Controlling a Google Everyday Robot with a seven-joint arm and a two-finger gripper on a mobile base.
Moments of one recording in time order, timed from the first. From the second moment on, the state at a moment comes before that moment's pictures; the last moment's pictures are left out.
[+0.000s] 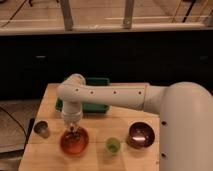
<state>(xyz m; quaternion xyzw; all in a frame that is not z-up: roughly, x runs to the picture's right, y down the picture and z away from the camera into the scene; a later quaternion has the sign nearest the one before) -0.168 0.198 0.708 -0.25 -0.37 -0.62 0.64</state>
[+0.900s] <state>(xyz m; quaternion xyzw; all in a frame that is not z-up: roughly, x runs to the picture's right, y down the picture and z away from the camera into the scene) -0.171 0.193 0.708 -0.25 -0.37 -0.62 0.64</state>
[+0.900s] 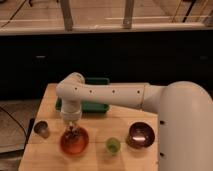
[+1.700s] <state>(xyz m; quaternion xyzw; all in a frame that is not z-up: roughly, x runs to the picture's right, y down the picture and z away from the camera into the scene) -0.171 0.190 0.707 -0.25 -0.37 -0.62 0.64</state>
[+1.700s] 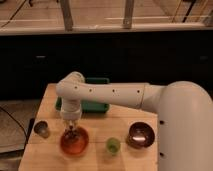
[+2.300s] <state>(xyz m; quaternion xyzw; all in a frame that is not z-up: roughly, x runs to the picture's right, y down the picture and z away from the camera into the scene) -0.171 0.187 0.707 -0.25 -0.38 -0.62 0.64</state>
